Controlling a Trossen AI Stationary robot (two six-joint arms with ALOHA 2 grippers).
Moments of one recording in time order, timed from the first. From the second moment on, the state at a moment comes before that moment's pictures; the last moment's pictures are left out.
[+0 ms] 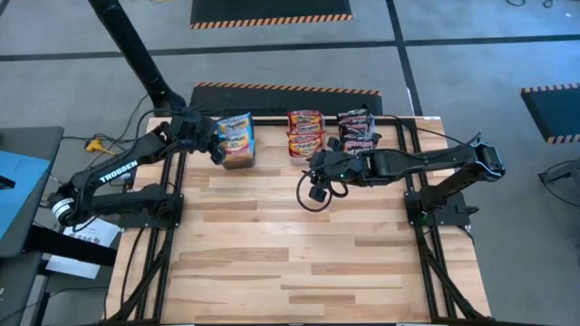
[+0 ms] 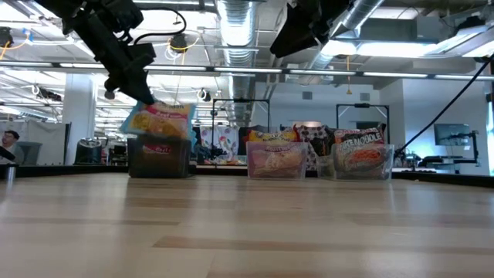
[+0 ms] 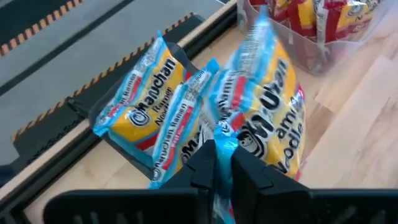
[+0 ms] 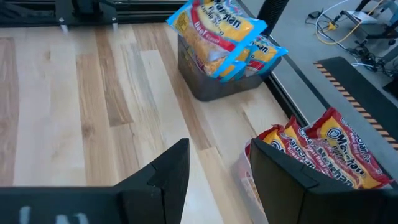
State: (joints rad) left arm 0.78 0.94 0.72 -0.43 -0.04 0.04; right arm 0.02 1.44 1.19 -0.36 0.44 0.08
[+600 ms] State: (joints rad) left arm 0.78 0.94 0.72 -0.44 -0.06 0.03; right arm 0.02 1.44 1.19 -0.36 0.44 0.08
